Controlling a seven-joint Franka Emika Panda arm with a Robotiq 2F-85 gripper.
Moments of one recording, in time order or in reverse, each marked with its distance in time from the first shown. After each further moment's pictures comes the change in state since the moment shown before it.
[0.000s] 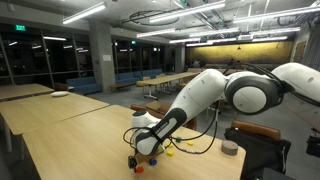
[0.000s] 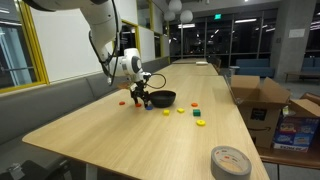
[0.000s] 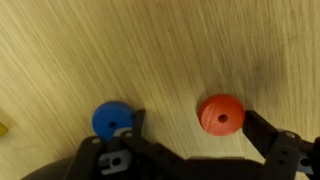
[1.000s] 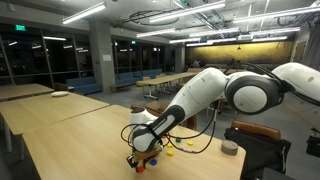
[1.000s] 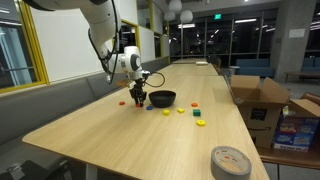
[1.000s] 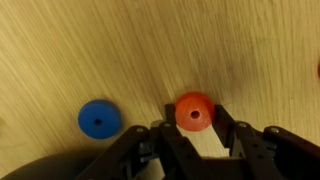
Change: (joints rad) arm -0.002 -0.001 0.016 0.035 0.046 -0.042 -0.037
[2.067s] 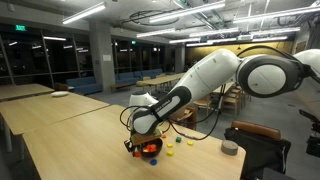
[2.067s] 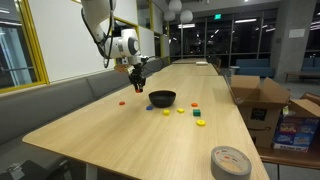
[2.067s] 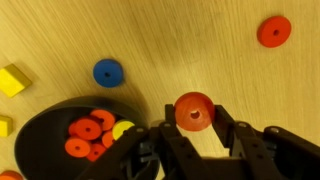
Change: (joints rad) arm 0.009 -0.174 -0.011 -0.087 -0.001 0.001 0.008
